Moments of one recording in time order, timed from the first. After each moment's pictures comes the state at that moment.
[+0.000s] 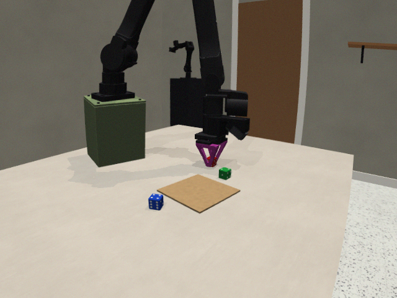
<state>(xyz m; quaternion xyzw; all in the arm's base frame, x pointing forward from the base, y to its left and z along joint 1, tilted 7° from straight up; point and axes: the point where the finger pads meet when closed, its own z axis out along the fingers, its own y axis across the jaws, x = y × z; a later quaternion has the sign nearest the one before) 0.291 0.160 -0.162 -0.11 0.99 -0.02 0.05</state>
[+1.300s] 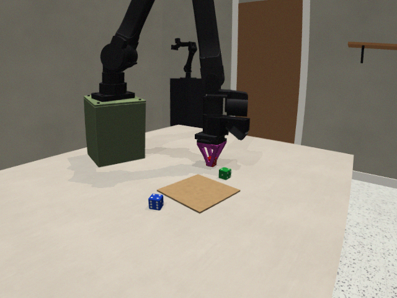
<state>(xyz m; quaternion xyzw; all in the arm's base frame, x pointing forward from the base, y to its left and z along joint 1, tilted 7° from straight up) 0.291 0.160 -0.162 -0.11 0.99 -0.02 0.05</state>
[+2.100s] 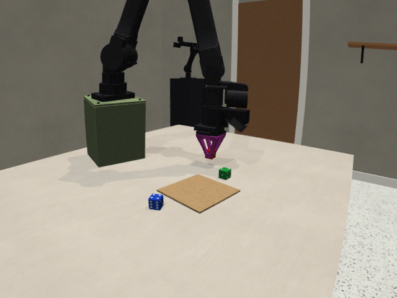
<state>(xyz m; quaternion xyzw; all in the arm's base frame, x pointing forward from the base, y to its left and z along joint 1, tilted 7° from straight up) 0.286 0.158 -0.138 -0.11 0.99 -0.02 0.05</state>
